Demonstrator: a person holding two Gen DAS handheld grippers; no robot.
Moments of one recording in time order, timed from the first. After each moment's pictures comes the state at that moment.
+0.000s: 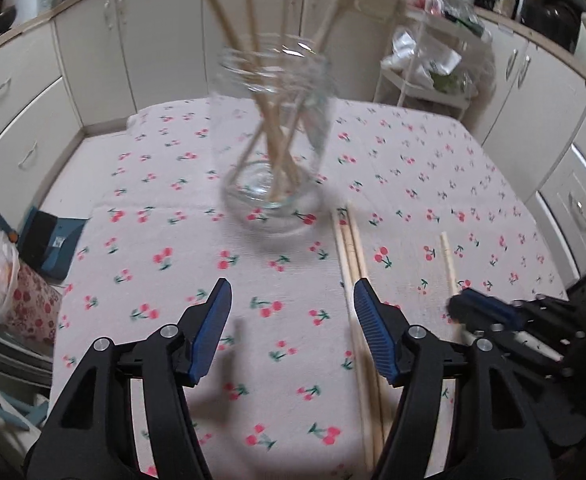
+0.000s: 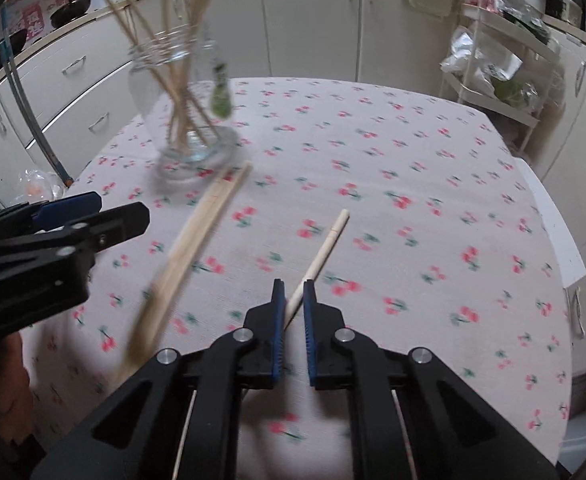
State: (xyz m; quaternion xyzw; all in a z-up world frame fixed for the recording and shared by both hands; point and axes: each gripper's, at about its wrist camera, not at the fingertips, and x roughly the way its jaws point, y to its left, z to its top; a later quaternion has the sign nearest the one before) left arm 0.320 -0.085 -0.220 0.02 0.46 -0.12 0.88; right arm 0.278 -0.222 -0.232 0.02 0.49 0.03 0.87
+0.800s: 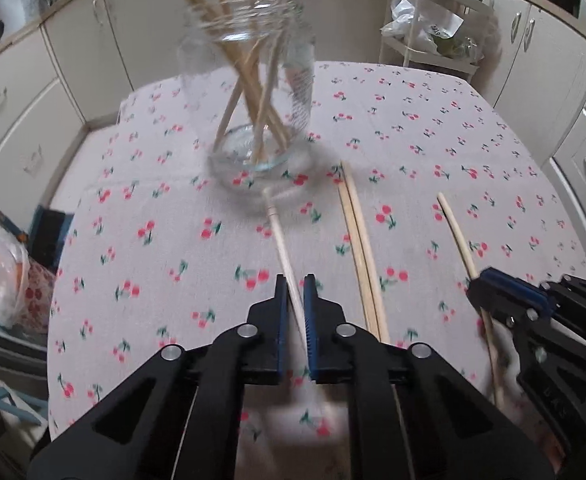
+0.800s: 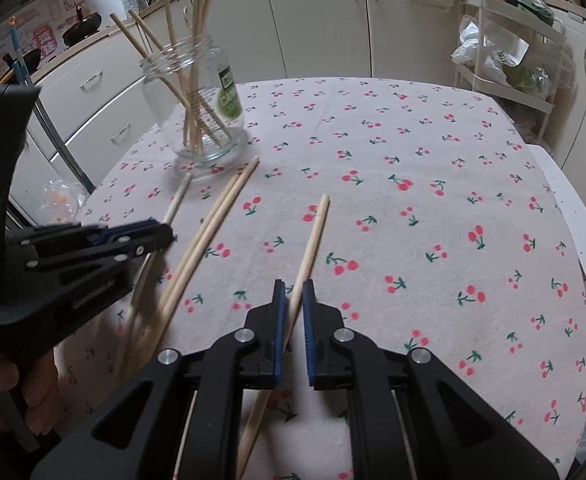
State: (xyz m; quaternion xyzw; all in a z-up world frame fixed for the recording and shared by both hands) left arm 0.313 -0.096 -0.237 0.05 0.49 -0.11 0.86; right arm 0.268 -0.227 -0.232 0.07 0.48 0.07 0.87
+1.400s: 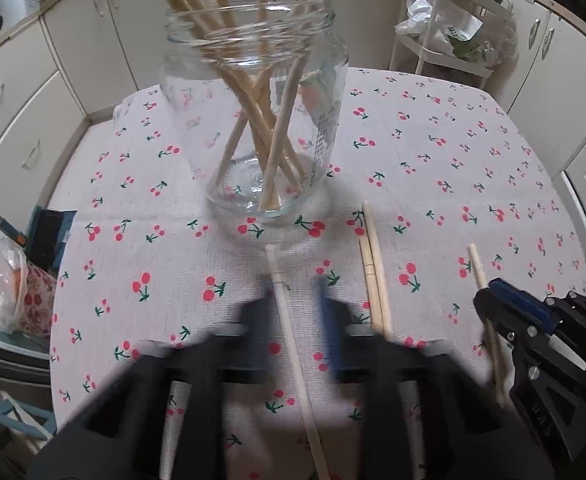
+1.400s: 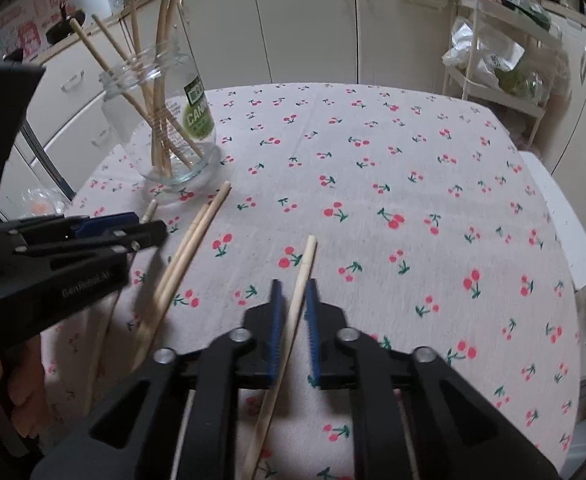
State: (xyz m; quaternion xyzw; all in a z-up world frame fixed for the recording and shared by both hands) left arm 0.364 -0.104 -0.238 0.05 0.51 -0.10 0.85; right arm 0.303 -0.229 -0.235 0.05 0.48 0.05 0.87
